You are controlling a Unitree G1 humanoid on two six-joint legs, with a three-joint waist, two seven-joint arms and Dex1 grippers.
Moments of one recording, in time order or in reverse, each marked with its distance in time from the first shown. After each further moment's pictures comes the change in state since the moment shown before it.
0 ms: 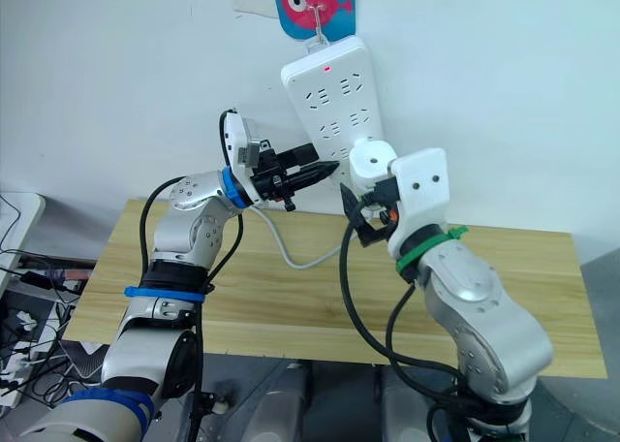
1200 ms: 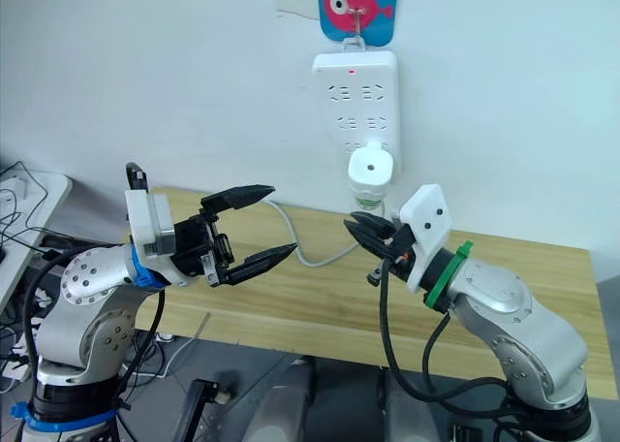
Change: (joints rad) left arm 0.640 0.245 0.128 -0.900 -0.203 0.192 0.124; right arm 0.127 -0.305 0.045 0.179 0.257 -0.437 0.269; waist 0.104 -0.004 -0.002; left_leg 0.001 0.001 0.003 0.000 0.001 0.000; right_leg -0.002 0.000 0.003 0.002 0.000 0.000
